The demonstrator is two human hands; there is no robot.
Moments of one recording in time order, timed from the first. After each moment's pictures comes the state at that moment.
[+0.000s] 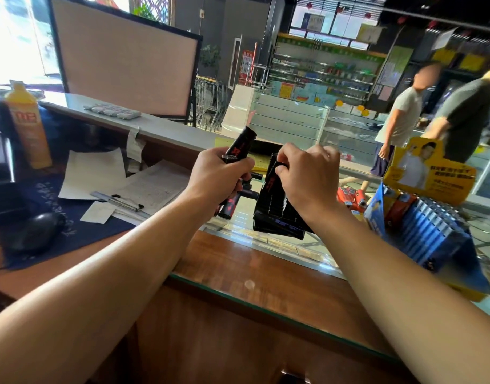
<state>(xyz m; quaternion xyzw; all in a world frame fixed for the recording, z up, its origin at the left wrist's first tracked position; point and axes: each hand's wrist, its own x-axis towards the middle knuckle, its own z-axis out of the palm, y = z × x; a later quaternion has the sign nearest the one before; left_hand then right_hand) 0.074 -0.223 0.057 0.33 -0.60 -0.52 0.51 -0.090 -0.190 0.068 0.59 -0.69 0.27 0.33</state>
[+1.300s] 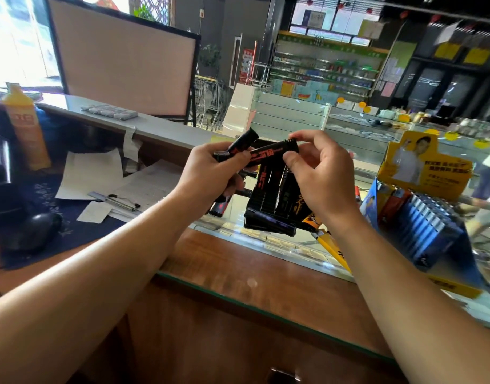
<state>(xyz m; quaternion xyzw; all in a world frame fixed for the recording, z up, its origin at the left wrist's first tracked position) 0.071 -0.218 0.056 0.24 -0.61 -0.55 0.52 -0.095 -0.145 0.079 0.60 -0.56 0.56 0.05</state>
